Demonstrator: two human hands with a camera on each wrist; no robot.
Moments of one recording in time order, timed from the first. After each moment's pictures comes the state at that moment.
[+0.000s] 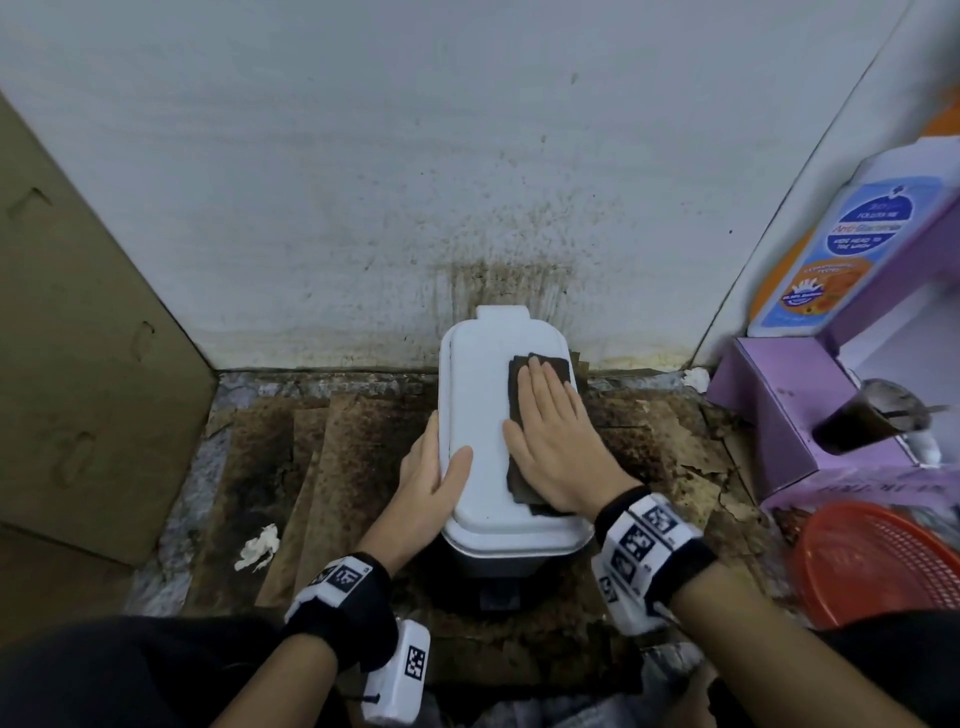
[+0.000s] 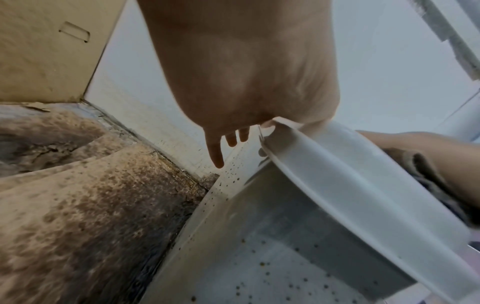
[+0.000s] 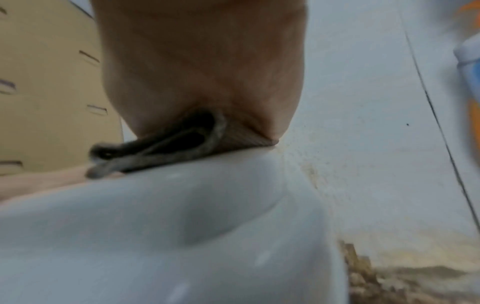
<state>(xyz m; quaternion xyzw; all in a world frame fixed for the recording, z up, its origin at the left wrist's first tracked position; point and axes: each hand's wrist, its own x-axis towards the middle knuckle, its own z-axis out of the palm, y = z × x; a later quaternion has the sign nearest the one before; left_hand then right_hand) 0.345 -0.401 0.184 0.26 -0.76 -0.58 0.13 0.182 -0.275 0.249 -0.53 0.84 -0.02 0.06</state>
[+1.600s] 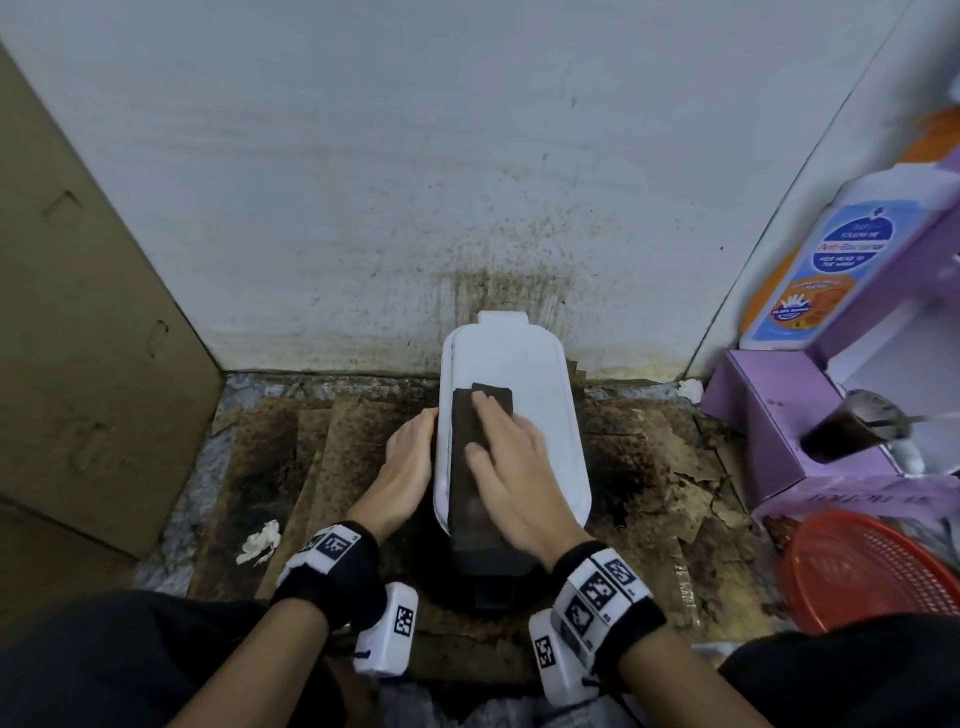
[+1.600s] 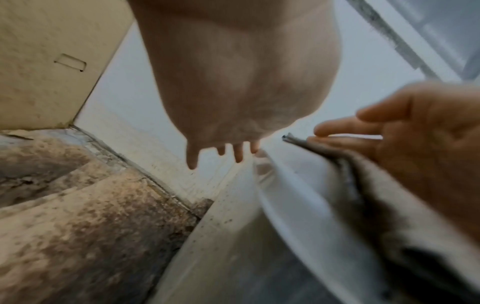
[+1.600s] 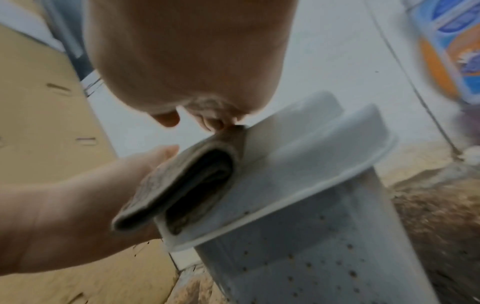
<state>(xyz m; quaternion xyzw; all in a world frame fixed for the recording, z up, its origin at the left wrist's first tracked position) 0.346 -0.408 0.219 0.32 -0.73 -0.59 0.12 0.251 -0.271 0.255 -0.48 0.80 -0.35 0.13</state>
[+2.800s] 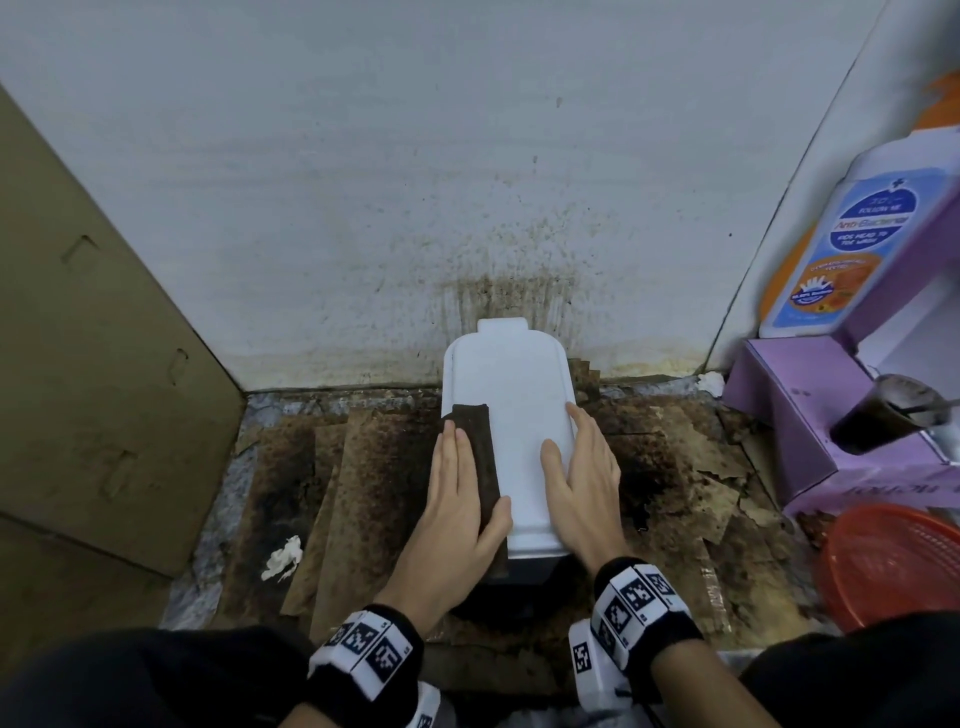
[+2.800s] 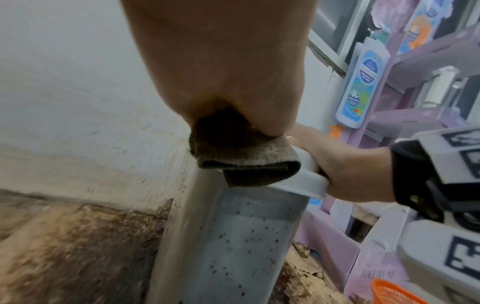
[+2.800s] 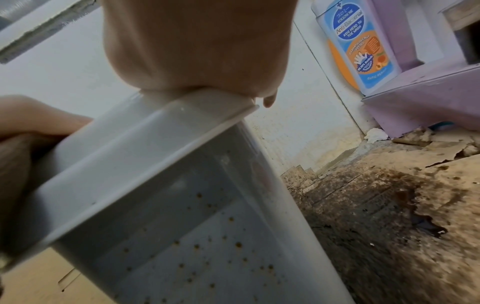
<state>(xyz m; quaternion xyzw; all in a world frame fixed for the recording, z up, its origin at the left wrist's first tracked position) 0.356 -0.337 0.230 0.25 -0.91 -0.32 0.07 0.207 -0.239 0.208 -0.28 0.84 -0.44 0.10</state>
